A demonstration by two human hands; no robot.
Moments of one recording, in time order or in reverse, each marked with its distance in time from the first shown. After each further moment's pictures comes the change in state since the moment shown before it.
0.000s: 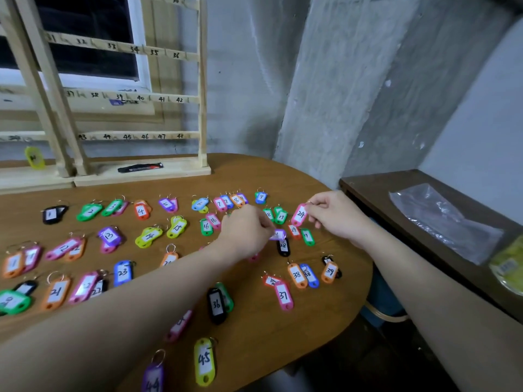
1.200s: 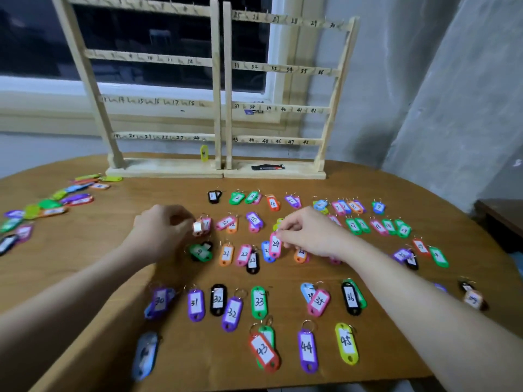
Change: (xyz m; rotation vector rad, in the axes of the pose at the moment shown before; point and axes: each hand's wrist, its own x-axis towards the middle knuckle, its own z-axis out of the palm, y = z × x) left_hand -0.182 -0.217 -0.217 0.172 0.403 -0.337; right_hand -0.033 -0.165 0.177 -0.034 -0.502 -0.383
